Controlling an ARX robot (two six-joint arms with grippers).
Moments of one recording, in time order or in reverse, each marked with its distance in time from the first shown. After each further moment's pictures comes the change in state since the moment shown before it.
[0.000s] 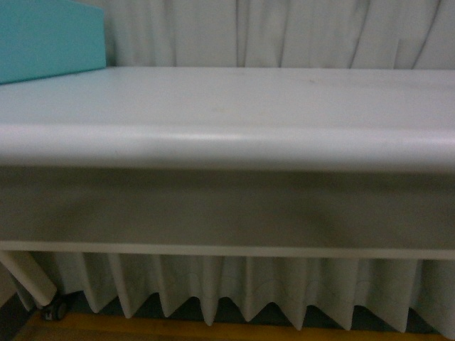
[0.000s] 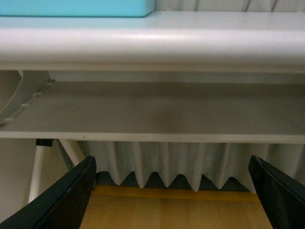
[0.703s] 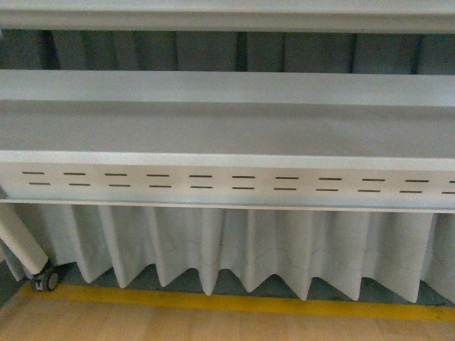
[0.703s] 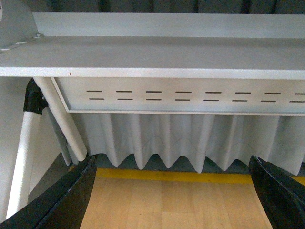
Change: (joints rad) left arm 0.000 0.000 0.000 -0.004 0.000 0.000; right arm 0.000 0.000 0.000 -0.002 0.000 0.001
